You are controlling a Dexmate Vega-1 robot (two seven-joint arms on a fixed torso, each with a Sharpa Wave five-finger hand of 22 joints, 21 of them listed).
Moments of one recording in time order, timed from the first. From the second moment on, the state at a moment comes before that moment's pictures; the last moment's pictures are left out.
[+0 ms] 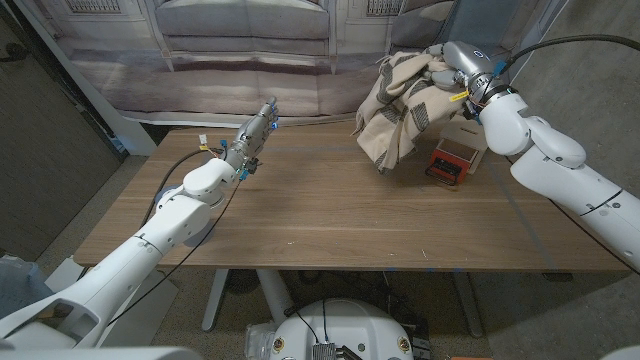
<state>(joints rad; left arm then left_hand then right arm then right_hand) 0.88 0.68 0.35 -1.66 -0.60 -0.08 0.04 0.36 0.03 0.00 0.10 0.38 -0.12 0.05 0.20 0.19 -0.10 0.01 0.20 0.18 -0.10 0.05 0.19 0.18 -0.16 0.04 0.20 0.18 -0.79 -0.92 -0.32 -2.02 -0.40 -0.27 -0.18 1.17 0.13 0.27 -0.14 0.17 0.79 -0.15 0.58 0.36 0.62 -0.11 0.48 0.56 0.87 -0.11 0.40 0.60 0.76 -0.08 0.89 0.42</state>
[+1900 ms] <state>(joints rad) 0.84 0.67 0.36 -1.62 -0.60 -0.08 0.03 0.37 0.04 -0.01 0.10 0.38 -0.12 0.05 0.20 0.19 -0.10 0.01 0.20 0.18 -0.10 0.05 0.19 0.18 -0.16 0.04 0.20 0.18 -0.78 -0.95 -0.29 -1.97 -0.30 -0.56 -0.31 1.17 0.13 0.28 -0.14 0.17 0.79 -0.15 0.58 0.36 0.64 -0.12 0.46 0.59 0.87 -0.11 0.39 0.62 0.74 -0.07 0.94 0.41</state>
